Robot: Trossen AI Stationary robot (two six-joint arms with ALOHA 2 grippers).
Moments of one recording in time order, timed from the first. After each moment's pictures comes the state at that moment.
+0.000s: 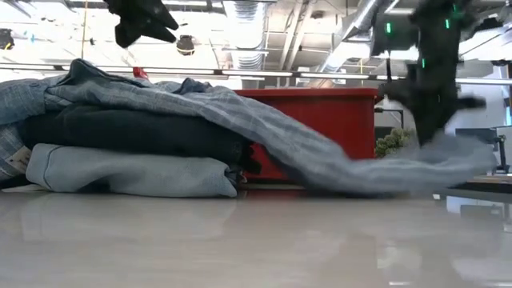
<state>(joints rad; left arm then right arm) 0.01 0.88 0.91 -0.53 -0.26 -0.42 -0.23 1.18 0.76 -0.96 0.06 1.02</state>
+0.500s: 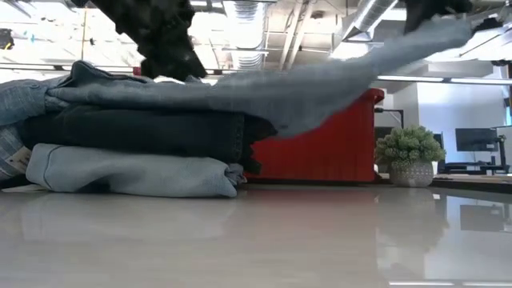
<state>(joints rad) -0.01 1.14 0.80 -0.27 -0.27 -0.45 -0.26 1.18 1.55 -1.57 0.22 0.84</state>
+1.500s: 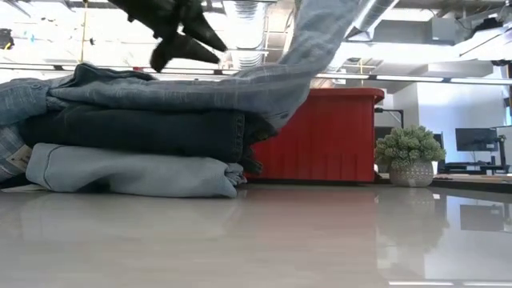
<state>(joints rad) -0.04 1.15 0.81 -0.05 -0.41 -0.54 -0.19 1.65 2.34 -1.44 0.18 0.55</state>
